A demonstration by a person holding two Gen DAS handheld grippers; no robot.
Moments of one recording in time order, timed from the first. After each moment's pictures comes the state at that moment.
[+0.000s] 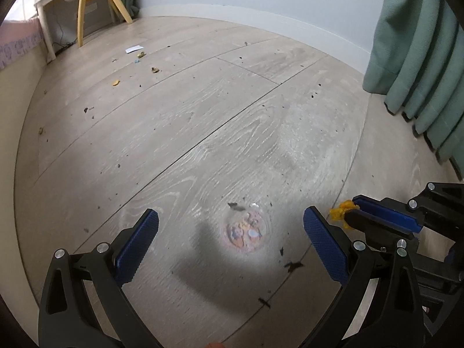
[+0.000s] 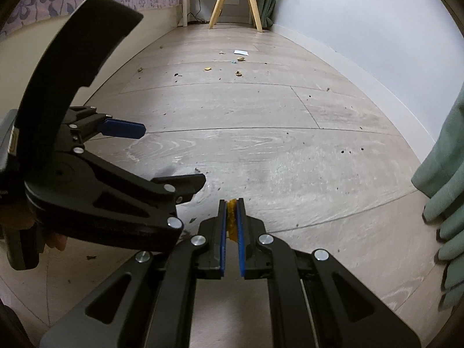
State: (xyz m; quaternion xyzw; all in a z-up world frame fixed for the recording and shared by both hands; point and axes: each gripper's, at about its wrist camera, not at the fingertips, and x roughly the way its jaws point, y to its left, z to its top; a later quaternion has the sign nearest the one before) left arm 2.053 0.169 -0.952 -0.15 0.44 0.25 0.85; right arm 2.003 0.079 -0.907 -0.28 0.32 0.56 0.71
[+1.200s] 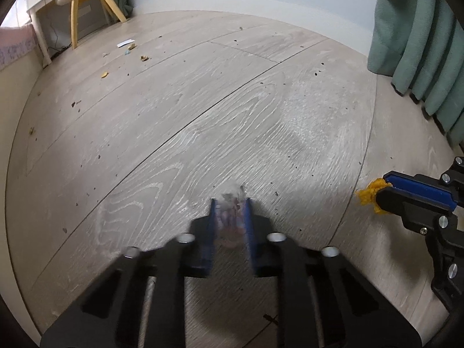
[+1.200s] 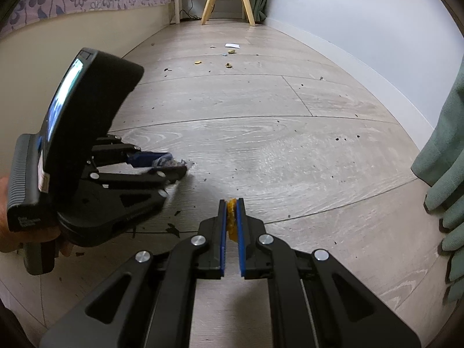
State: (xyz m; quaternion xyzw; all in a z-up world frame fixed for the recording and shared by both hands) left arm 2.063 0.165 -0.989 -0.13 0.46 0.25 0.84; right arm 2.011 0.070 -0.915 -0.28 0.34 0.54 0.72
